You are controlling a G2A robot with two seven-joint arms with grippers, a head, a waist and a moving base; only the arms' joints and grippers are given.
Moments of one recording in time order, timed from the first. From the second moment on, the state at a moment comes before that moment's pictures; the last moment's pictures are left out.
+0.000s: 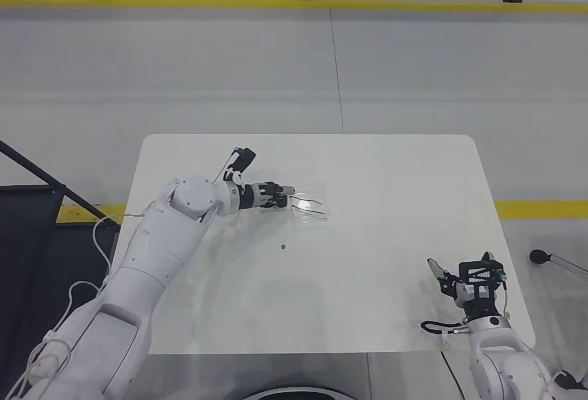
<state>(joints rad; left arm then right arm) 0.53 -1.34 -0.97 -0.66 -0.01 -0.19 -0.89 -1.73 -1.15 1.60 -1.80 -1.33 0.00 0.00</state>
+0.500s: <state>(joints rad) 0.49 -1.37 -0.95 -0.59 -0.02 -0.21 -0.90 -1.73 -1.15 1.60 -1.80 -1.33 0.00 0.00</state>
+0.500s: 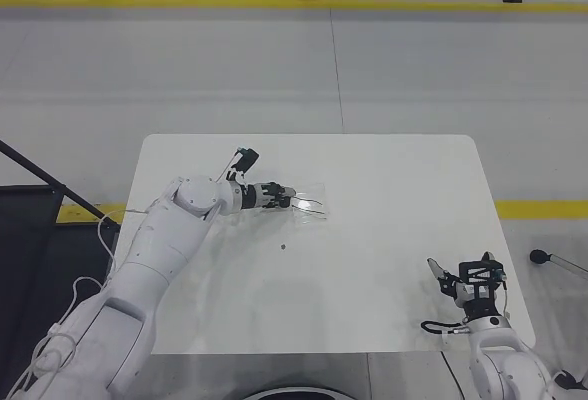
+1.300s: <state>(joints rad) 0.48 -1.38 -0.95 -0.55 -0.02 -0.24 -0.91 -1.73 -1.15 1.60 -1.80 -1.33 0.00 0.00</state>
